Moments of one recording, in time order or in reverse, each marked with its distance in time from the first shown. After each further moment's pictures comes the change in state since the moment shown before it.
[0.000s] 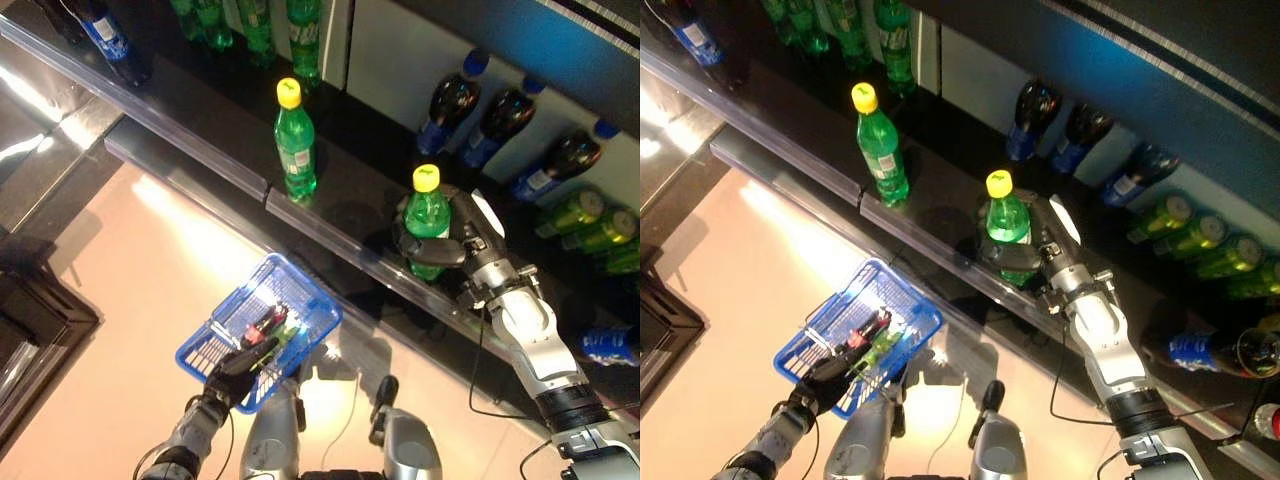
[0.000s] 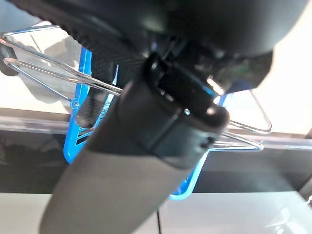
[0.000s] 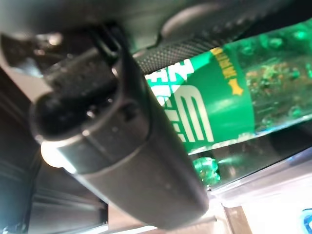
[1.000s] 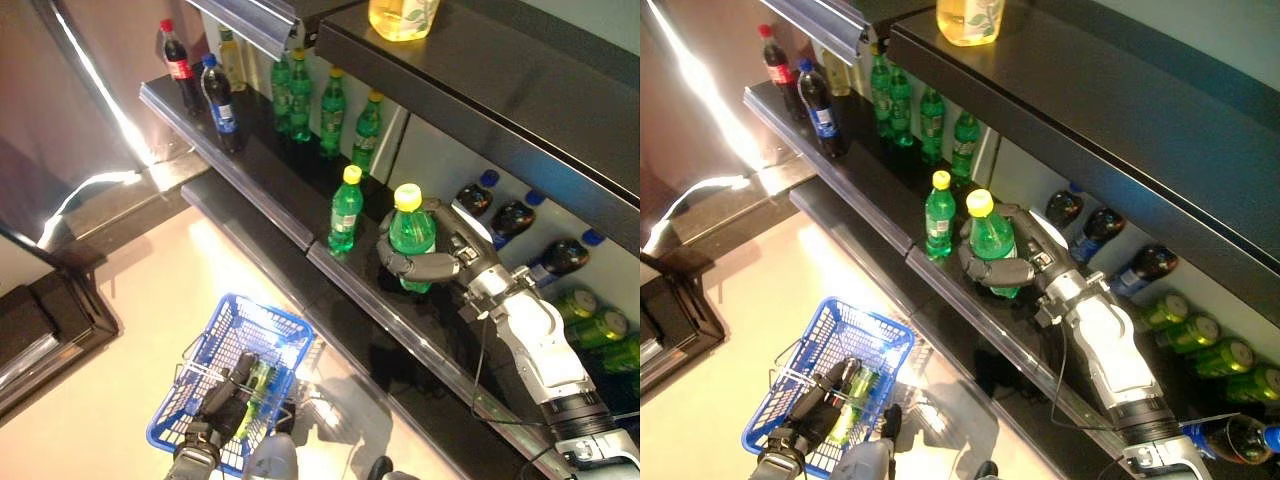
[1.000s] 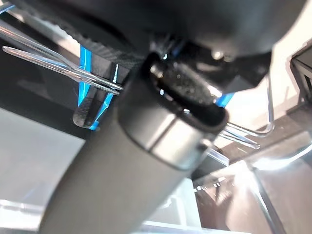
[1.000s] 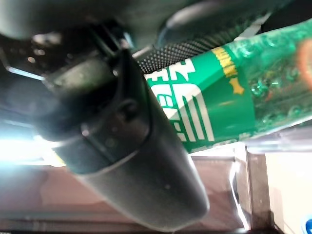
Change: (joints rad) left arm 0.233 -0.037 0.040 -0.248 -0.234 0.043 -0.030; right arm 0.026 0.001 -0.016 -0.066 0.013 0.042 0.174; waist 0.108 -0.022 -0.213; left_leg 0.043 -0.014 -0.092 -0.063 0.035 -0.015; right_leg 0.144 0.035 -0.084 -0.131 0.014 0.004
